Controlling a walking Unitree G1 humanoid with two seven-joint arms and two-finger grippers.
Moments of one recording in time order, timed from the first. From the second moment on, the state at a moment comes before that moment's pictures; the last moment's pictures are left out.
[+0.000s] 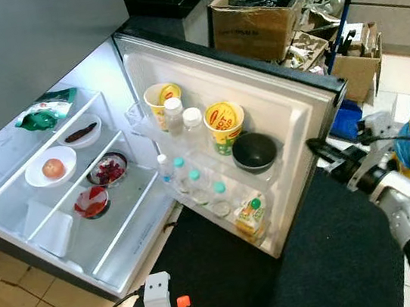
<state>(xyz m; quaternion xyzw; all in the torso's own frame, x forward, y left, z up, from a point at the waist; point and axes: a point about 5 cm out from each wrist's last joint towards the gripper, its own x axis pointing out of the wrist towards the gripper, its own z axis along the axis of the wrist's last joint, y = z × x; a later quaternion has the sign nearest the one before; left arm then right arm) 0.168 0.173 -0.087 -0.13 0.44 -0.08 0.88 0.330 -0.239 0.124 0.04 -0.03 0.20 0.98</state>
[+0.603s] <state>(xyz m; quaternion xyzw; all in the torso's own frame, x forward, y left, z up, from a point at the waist) 0.167 0.174 -0.088 -0.13 0.44 -0.08 0.88 0.309 -0.296 0.078 0.00 0.10 -0.01 1.00</state>
